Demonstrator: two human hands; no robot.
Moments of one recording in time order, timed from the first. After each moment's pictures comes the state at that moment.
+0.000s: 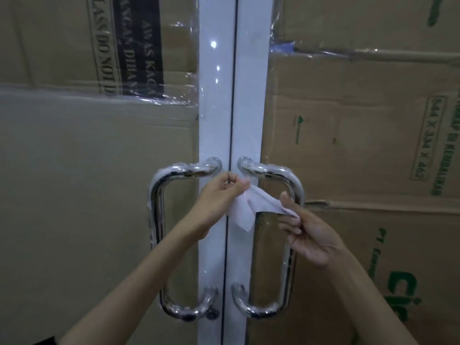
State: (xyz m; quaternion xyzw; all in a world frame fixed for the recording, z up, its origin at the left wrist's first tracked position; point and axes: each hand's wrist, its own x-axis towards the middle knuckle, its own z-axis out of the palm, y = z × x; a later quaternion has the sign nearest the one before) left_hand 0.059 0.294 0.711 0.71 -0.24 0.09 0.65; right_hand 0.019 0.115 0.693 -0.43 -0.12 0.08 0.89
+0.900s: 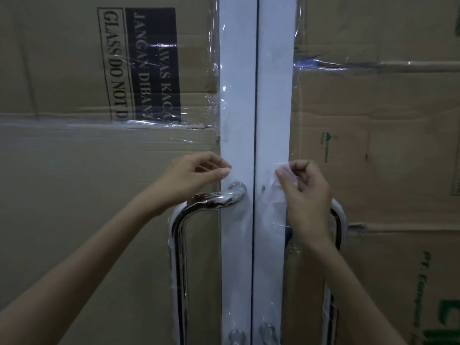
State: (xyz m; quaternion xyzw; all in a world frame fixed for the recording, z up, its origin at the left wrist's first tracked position) left_hand 0.100 0.394 0.792 0.83 -0.30 0.19 0.44; right_hand 0.084 0.196 0.738 -0.62 -0.14 -0.48 0.60
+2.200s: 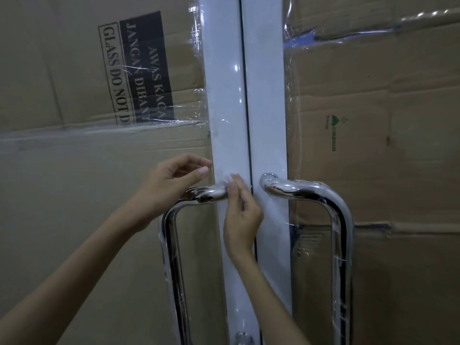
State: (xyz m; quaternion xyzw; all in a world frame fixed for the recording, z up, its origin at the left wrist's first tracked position) left_hand 0.076 0.369 0.771 0.81 -0.21 0.27 0.48; right_hand 0.139 0.264 0.681 -0.47 -0.21 -0.39 0.76
